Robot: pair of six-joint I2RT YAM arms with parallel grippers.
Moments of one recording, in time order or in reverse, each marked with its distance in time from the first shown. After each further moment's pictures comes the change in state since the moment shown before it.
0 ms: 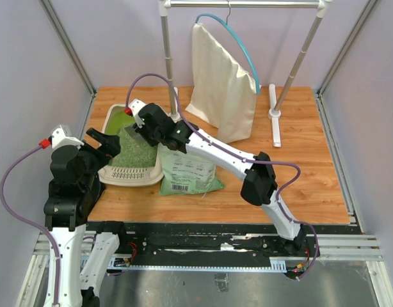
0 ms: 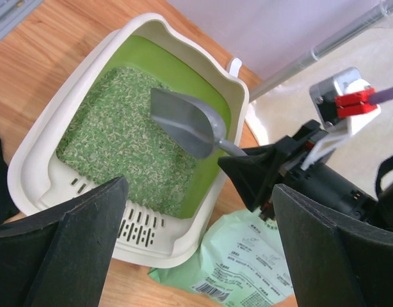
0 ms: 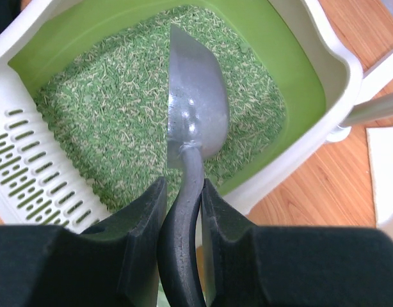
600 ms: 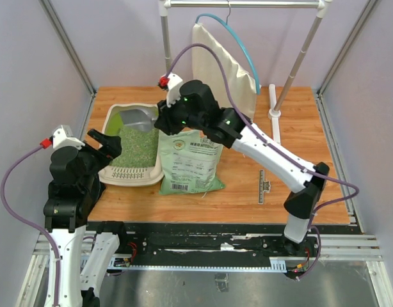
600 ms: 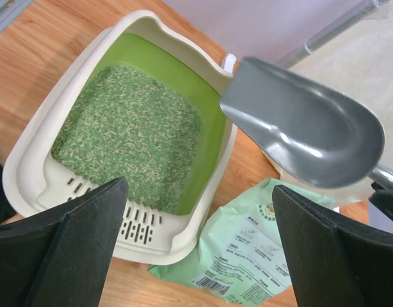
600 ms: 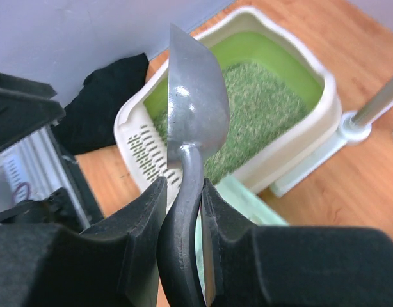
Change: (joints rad) left arm 0.000 -0.015 0.000 -0.006 0.016 0.010; right arm -0.055 -0.440 -0.238 0.019 -0.209 0.177
